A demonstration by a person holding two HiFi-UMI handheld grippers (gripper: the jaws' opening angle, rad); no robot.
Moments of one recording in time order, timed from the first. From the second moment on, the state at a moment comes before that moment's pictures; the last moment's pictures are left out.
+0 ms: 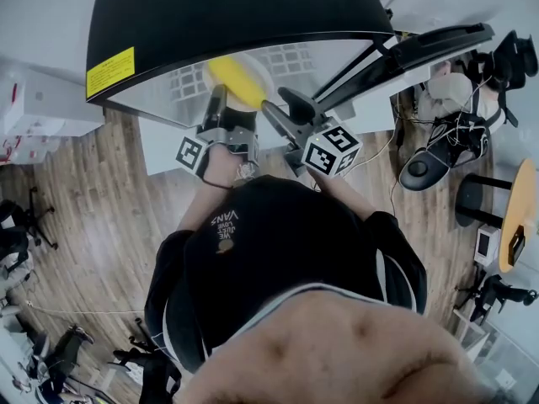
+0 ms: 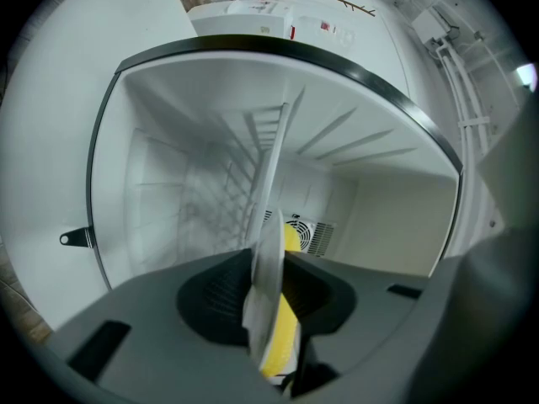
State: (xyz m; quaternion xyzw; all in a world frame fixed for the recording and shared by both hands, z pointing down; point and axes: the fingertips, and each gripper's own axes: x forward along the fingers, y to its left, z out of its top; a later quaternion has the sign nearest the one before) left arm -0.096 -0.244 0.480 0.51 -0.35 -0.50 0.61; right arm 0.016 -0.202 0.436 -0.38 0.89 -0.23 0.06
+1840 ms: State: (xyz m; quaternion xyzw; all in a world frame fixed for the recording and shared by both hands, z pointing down) left arm -0.100 -0.243 0.472 0.53 -0.30 -0.51 0.60; right arm -0.017 -0.207 0.462 -0.42 0.90 -0.06 -0.12
